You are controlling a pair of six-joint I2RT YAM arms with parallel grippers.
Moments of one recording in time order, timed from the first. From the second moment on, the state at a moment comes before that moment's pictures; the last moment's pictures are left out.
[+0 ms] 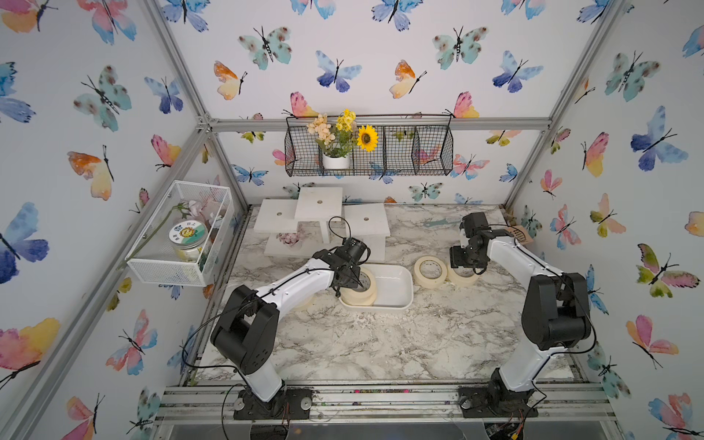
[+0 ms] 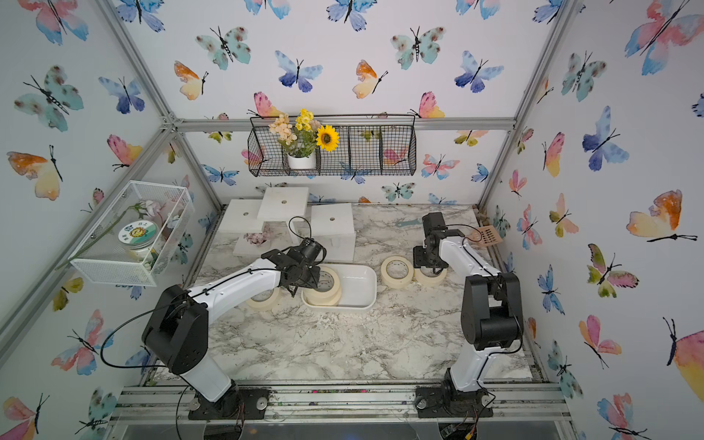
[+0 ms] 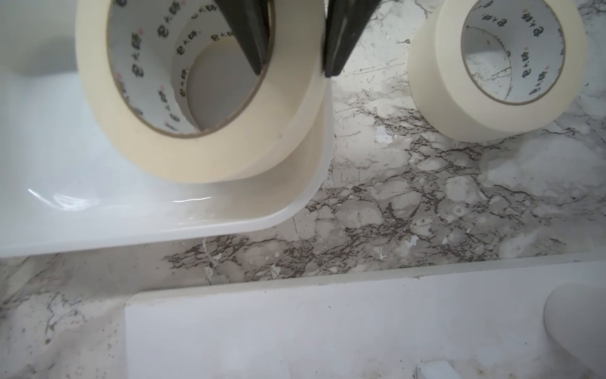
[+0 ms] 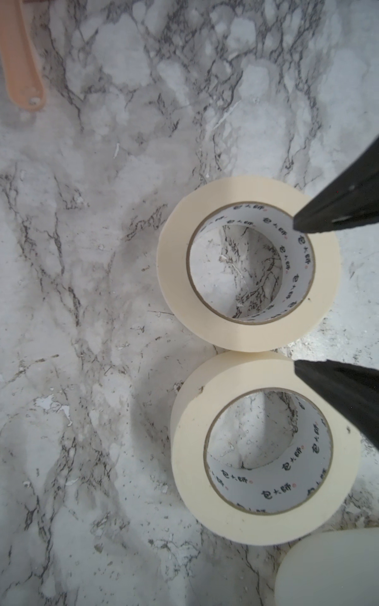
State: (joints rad) left arm -0.64 1.67 1.22 -0.69 -0.24 -0.41; right arm 0.15 1.76 1.31 -0.74 0.09 0.10
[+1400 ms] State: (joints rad) left arm -0.08 1.17 0.65 -0.48 -0.25 -0.56; right arm 0.50 1.68 1.27 -0.72 0.09 0.10
